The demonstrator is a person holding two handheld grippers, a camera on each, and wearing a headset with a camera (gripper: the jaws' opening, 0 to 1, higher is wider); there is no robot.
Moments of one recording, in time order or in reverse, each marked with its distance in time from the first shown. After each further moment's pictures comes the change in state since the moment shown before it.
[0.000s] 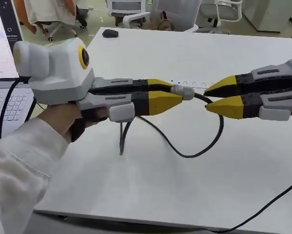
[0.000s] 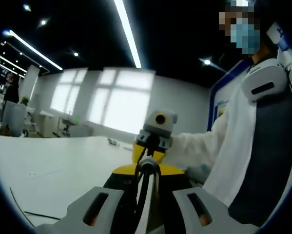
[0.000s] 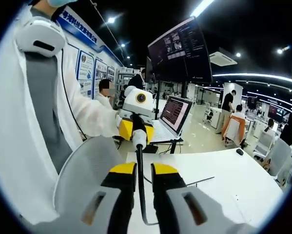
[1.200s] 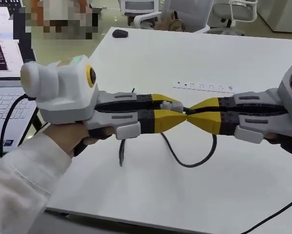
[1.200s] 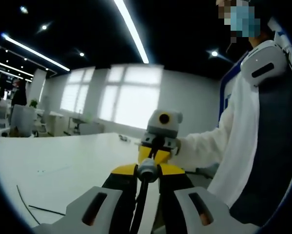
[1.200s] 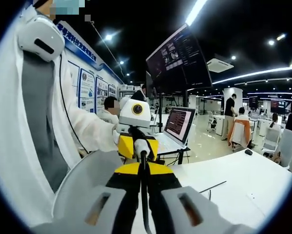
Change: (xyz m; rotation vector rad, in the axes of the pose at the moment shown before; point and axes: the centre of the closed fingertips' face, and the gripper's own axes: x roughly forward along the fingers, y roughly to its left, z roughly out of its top) left arm 0.008 0.001 -0.022 0.035 0.045 0.115; right arm 0.003 0.002 -0.008 0.090 -0.144 0.050
